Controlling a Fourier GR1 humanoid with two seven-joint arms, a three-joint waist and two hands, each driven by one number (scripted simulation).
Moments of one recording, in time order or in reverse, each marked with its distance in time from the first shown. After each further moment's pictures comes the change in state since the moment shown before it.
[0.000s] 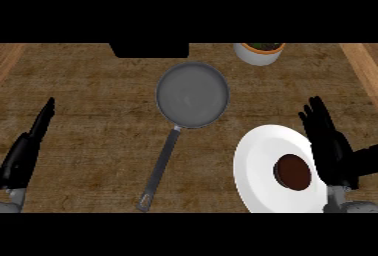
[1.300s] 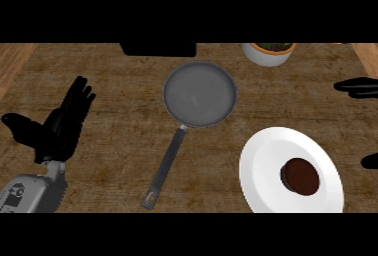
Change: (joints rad) left arm -0.162 -0.234 0.038 -0.081 0.288 -0.015 0.263; right arm -0.324 -0.594 -0.046 0.152 0.282 0.845 -0.742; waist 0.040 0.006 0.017
